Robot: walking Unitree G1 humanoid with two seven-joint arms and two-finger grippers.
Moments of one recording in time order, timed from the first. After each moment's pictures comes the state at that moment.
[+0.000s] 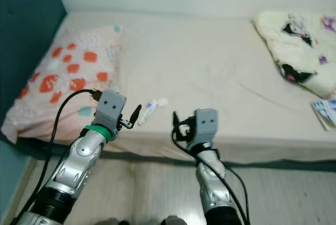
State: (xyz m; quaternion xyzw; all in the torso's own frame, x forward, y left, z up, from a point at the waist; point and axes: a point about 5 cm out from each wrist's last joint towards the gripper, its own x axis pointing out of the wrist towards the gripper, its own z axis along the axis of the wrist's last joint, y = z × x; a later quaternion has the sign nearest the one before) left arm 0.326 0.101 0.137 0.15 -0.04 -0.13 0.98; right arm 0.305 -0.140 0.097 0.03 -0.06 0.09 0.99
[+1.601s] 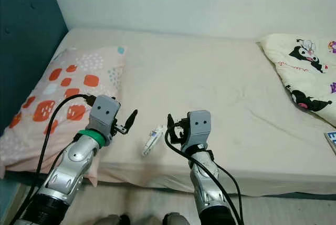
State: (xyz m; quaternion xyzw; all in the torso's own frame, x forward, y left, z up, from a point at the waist) left arm 0.315 0.103 0.125 0.14 -0.03 -0.16 0.98; right arm 0.302 -0.138 0.083 0.03 -0.03 0.08 1.00
